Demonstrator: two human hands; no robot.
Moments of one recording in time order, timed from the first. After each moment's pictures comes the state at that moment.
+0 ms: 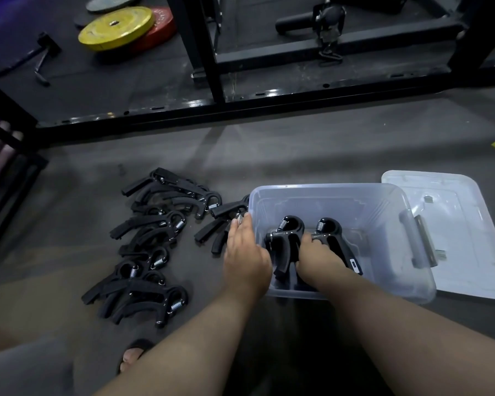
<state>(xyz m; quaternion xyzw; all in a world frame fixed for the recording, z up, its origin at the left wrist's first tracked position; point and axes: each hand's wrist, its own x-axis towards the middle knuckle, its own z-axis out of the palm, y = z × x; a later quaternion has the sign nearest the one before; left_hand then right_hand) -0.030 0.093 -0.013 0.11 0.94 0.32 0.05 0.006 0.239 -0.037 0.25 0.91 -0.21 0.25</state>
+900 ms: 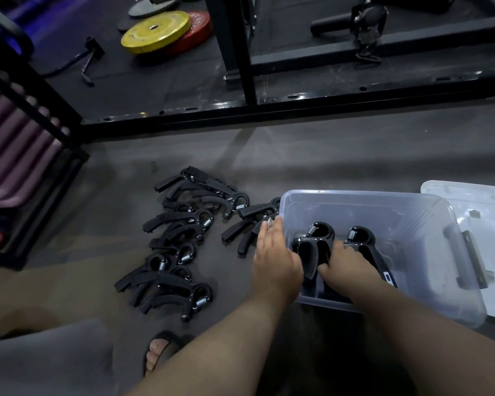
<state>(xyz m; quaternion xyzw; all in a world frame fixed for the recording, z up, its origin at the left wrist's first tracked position) -0.028 0.093 -0.010 0.12 0.94 0.33 0.05 0.003 0.242 -0.040 0.26 0.91 -0.23 0.23</state>
